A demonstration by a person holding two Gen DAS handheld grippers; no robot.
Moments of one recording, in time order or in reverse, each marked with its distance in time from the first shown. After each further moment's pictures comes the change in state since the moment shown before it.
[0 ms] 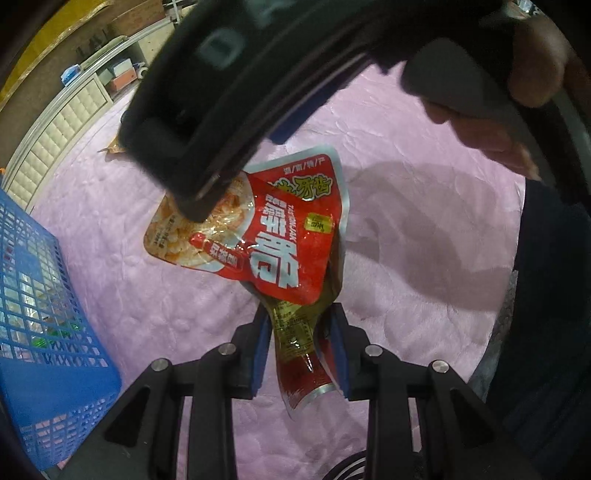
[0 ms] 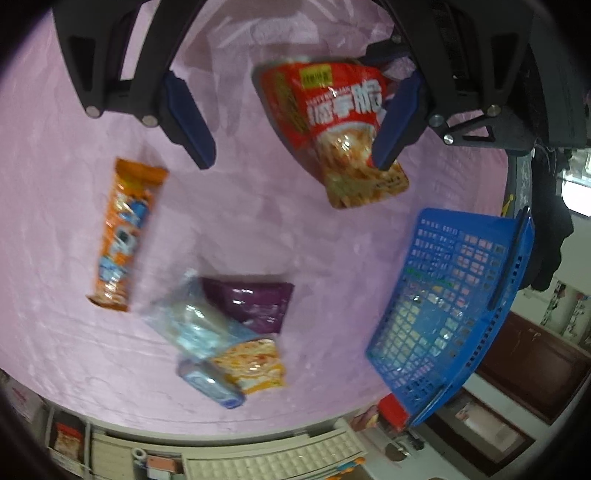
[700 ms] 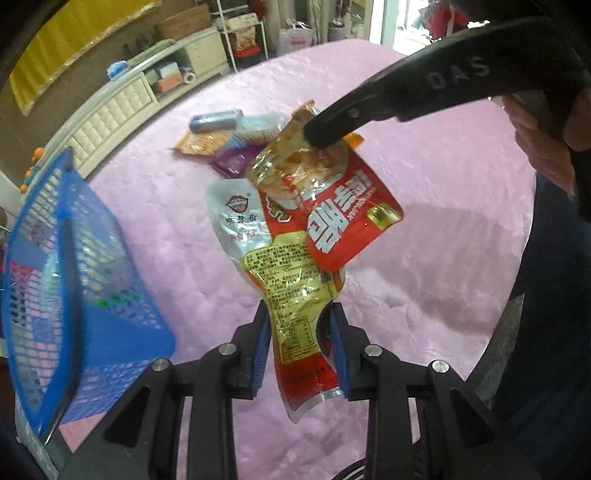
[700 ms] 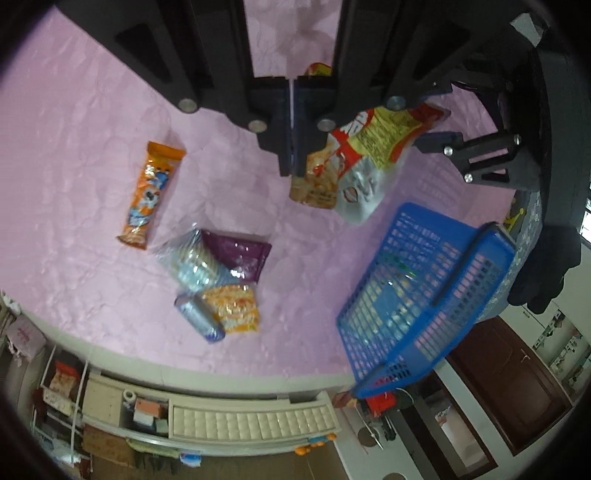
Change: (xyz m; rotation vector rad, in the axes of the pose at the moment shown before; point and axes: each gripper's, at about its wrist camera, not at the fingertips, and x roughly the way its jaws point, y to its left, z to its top) left arm -0.070 0.018 -0.024 -0.114 -0.085 0.128; right arm -0.062 0.045 -0.013 -0.135 -0.160 -0.127
